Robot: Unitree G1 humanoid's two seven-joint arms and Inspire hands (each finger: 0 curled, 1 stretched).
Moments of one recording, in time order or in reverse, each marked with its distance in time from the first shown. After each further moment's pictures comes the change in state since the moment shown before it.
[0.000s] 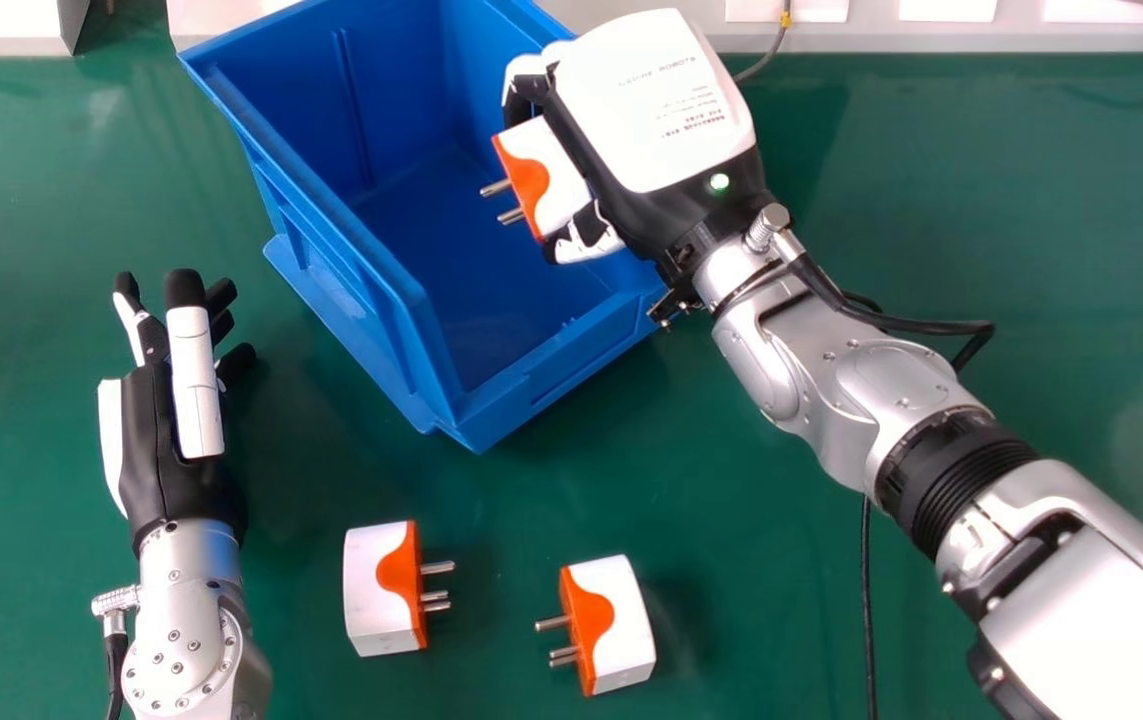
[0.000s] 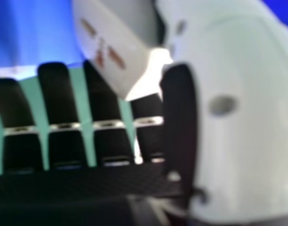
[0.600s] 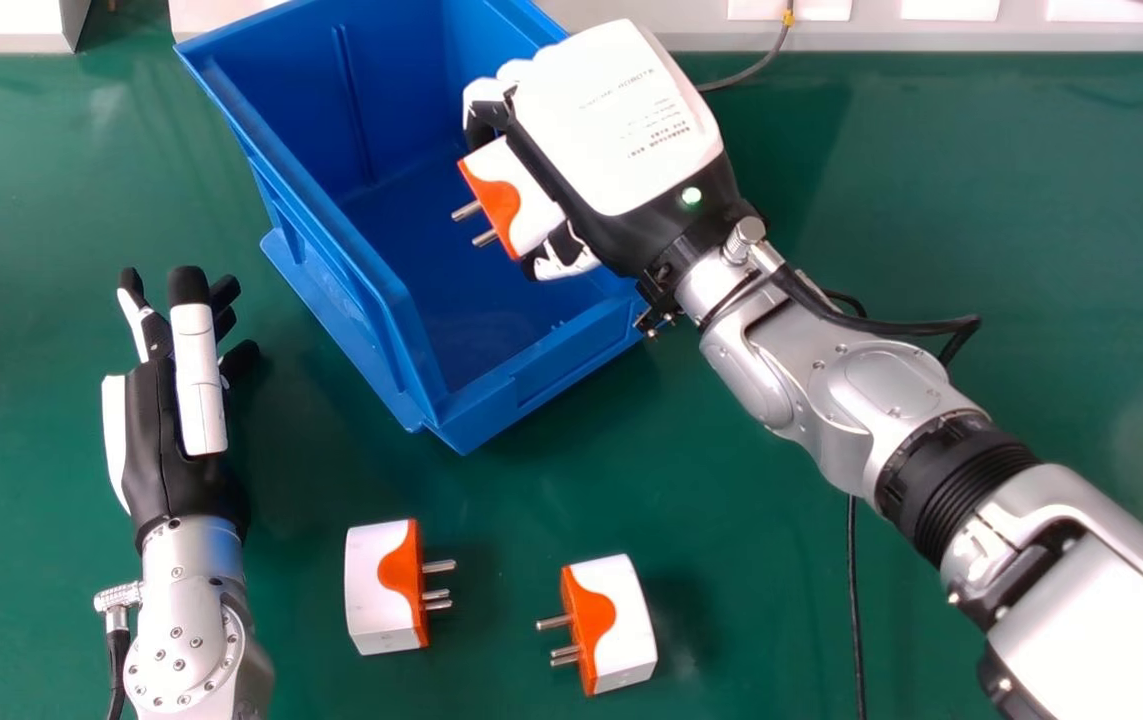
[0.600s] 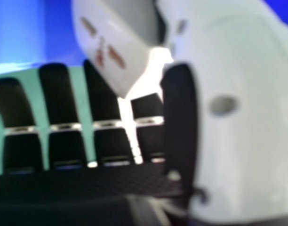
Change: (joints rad) left arm -0.003 0.000 -0.003 -0.001 0.003 0.001 0.001; right arm 0.023 -0.022 0.040 -0.088 -0.041 0.010 0.010
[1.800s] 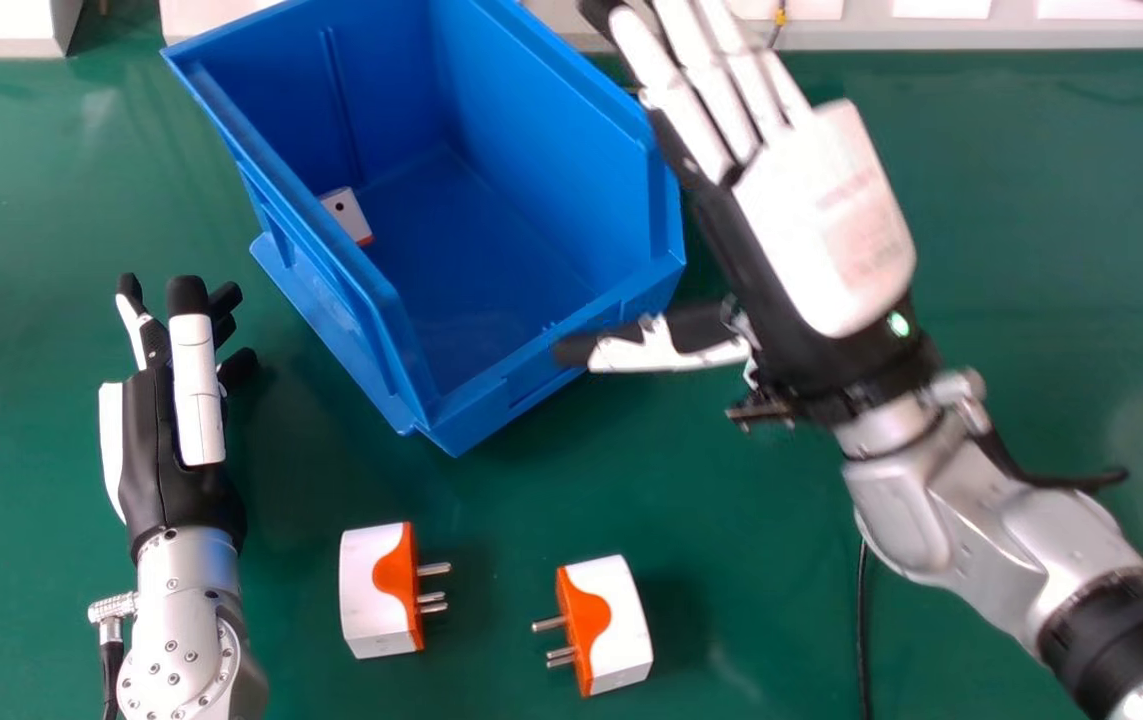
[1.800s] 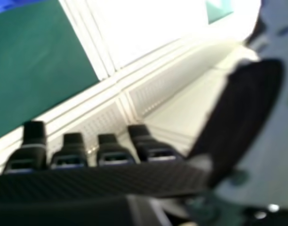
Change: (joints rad) left arm 0.053 -0.003 -0.006 -0.085 0.006 0.037 -0.003; right arm 0.372 -0.231 -0.153 -0.267 0.071 -0.449 -0.401
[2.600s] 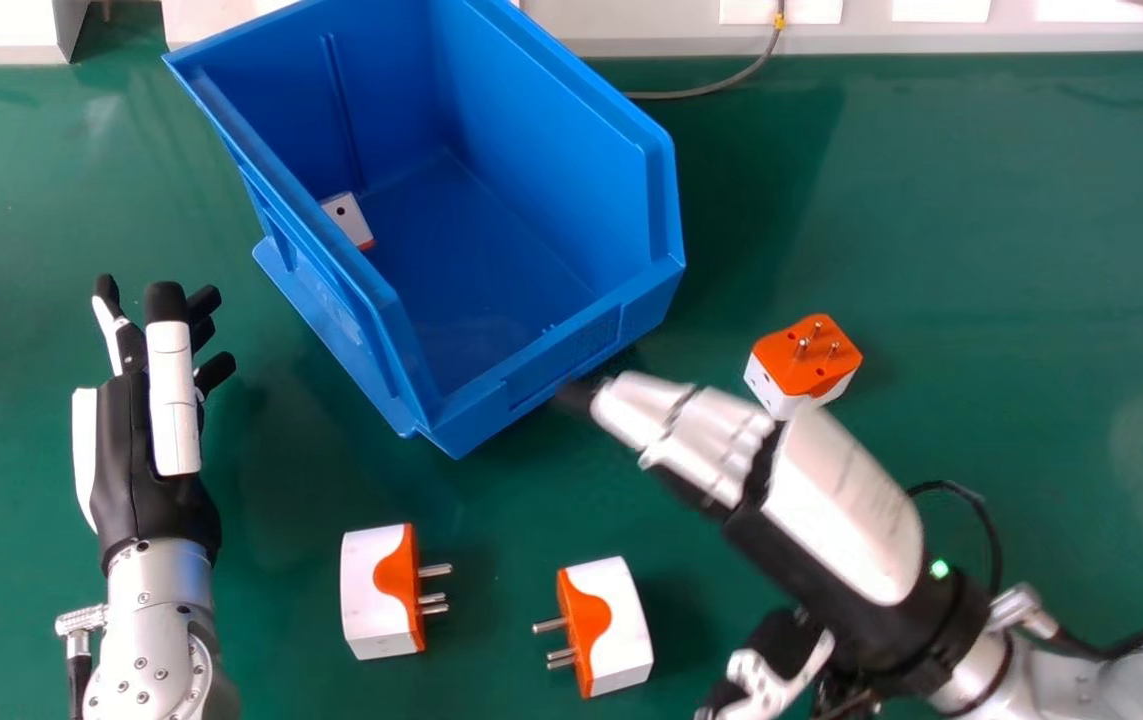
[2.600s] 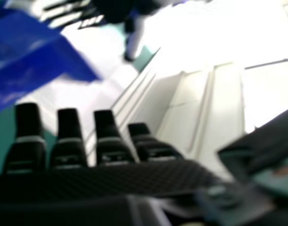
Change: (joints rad) left arm 0.058 0.022 0.010 -0.091 0.000 0.031 -0.021; right arm 0.178 -0.124 0.146 0.126 -0.180 -0.482 0.007
